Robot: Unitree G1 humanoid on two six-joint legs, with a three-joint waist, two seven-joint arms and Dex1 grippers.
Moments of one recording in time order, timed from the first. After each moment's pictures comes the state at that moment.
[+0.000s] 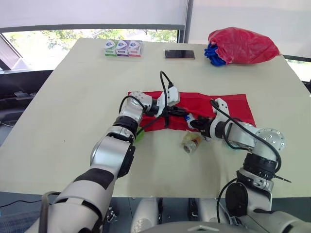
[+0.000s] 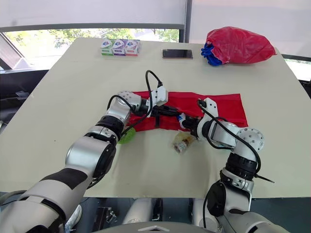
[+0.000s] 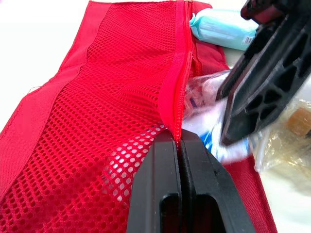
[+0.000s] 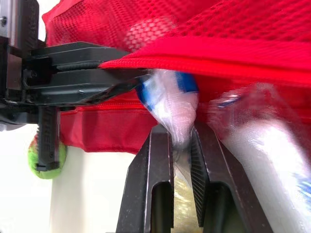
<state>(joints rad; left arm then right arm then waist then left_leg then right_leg) -1.10 0.22 -0.13 1.19 0.08 -0.27 -1.32 -0.63 0.13 -0.51 -0.15 0.99 1.61 -0.45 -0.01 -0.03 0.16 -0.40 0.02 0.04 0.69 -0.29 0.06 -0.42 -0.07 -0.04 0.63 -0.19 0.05</state>
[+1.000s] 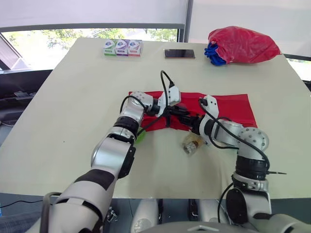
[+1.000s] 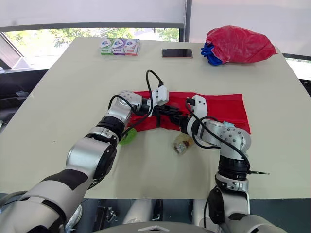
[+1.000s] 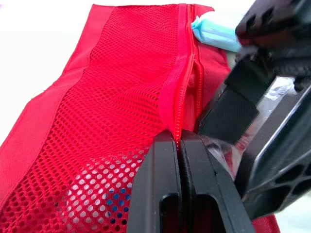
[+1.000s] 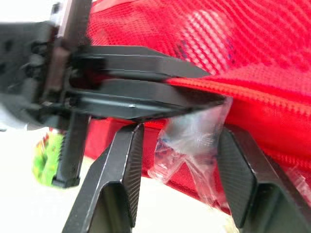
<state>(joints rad) -1.09 0.21 -0.14 1.16 0.08 -0.26 -1.31 -0.54 -0.04 -0.19 -0.25 0.79 1.39 -0.09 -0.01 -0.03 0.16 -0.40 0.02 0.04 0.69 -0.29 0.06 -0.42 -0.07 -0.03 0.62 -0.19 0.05</state>
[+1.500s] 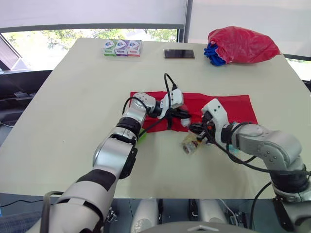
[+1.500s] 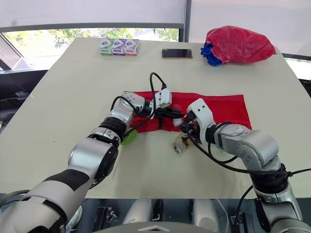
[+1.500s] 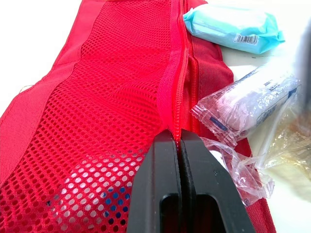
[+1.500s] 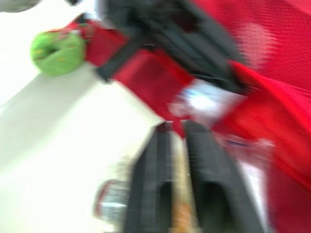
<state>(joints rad) -1.09 0.20 -0.16 1.16 0.08 -0.27 -1.31 -0.47 -0.48 0.19 -0.50 0.68 1.20 0.32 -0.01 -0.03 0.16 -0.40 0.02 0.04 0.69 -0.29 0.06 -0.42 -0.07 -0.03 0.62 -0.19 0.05</state>
